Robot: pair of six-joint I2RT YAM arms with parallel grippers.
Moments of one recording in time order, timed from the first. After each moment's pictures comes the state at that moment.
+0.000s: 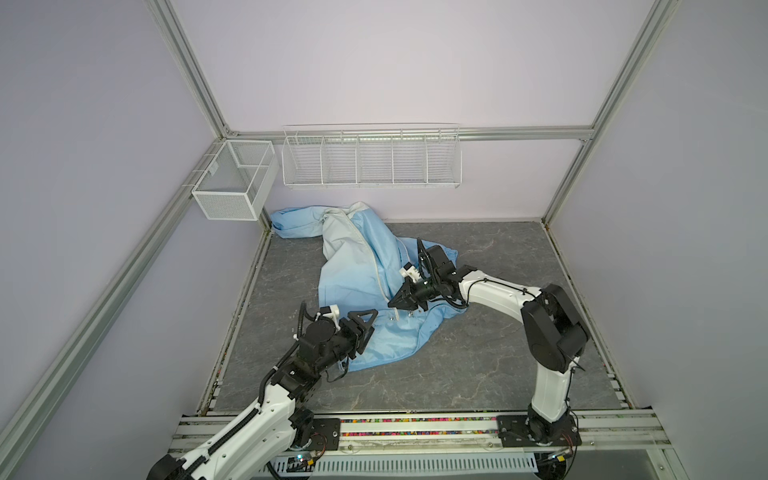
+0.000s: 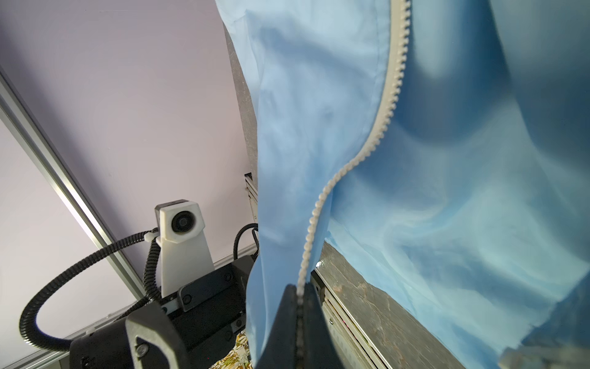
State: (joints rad) left arm -0.60 0.75 0.26 0.17 0.23 -1.53; right arm 0.66 1.91 1.34 -0.32 -0.84 0.92
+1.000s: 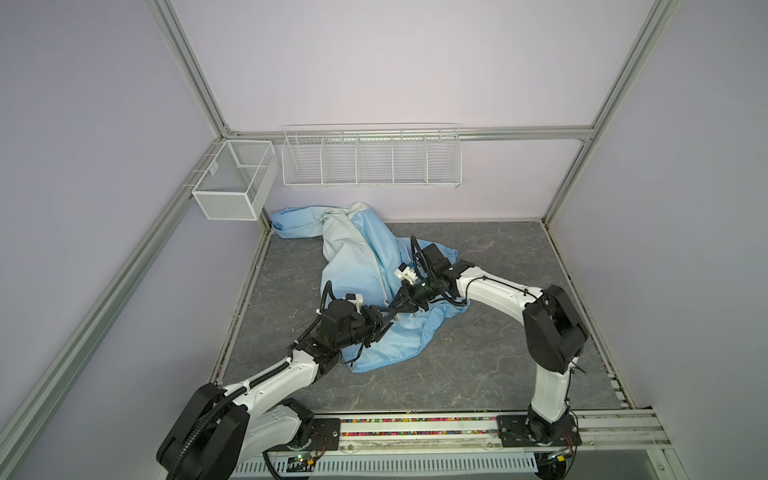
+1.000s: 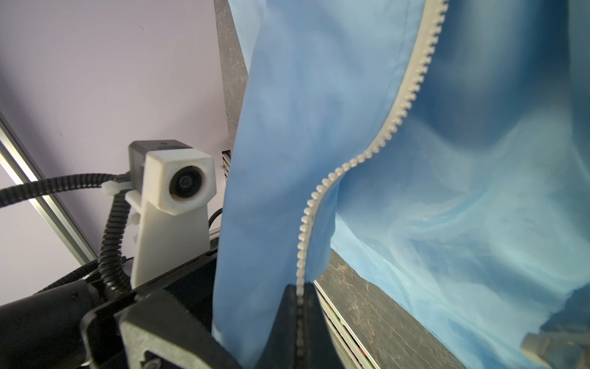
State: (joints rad) left arm -0.61 1.13 0.40 0.34 0.42 -1.48; right arm 0.69 1.91 1.42 -0.51 -0.81 0.73
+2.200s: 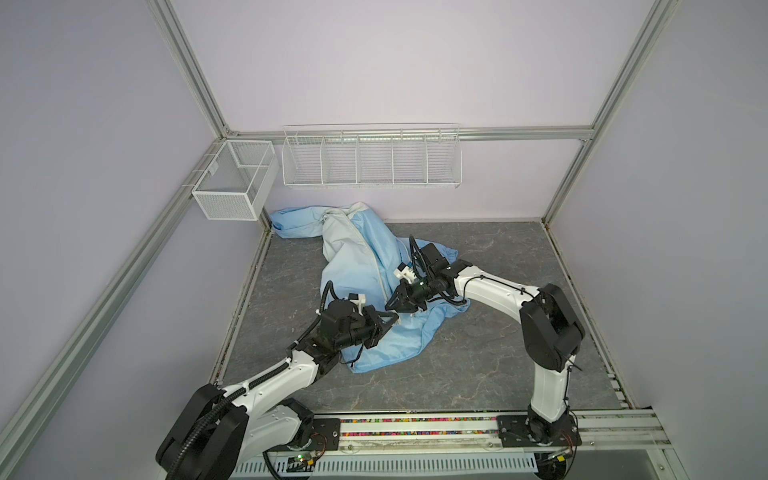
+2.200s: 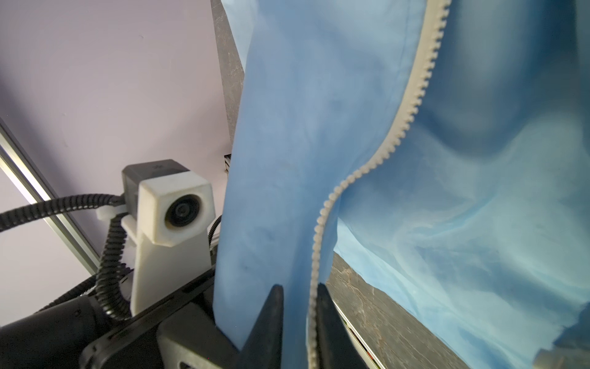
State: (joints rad) left arm -0.62 1.11 0.40 0.34 0.46 -1.46; right arm 0.69 1.94 1.44 -0.51 -0.81 0.80
